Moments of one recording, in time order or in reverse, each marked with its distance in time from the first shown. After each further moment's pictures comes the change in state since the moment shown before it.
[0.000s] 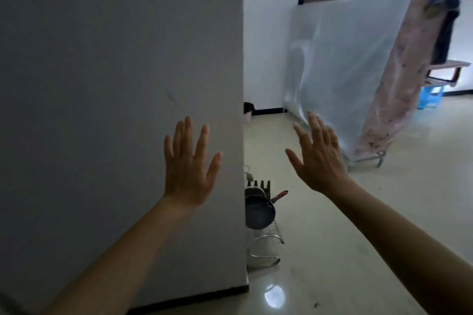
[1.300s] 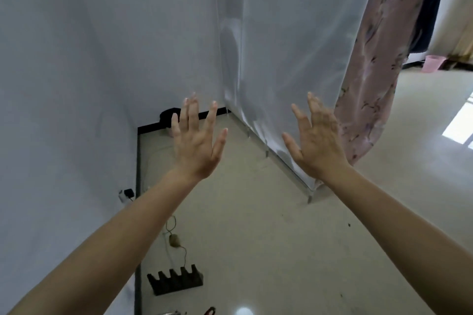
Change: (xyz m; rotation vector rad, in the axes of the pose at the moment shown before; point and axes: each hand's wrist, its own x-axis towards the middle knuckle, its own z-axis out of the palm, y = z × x) left_hand 0.621 0.272 0.746 -0.165 -0.111 0.144; right_hand 0.425 0.692 0.399 -0.063 0.018 0.204
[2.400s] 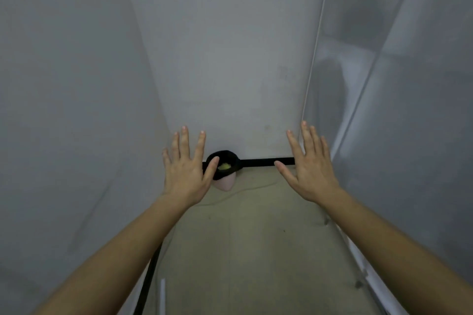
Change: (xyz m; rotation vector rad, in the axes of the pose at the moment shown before) left_hand 0.544 -0.502 0.437 0.248 -0.232 -0.478; right_hand 0.731 -0.012 0.655 0.202 -0.219 -0.222
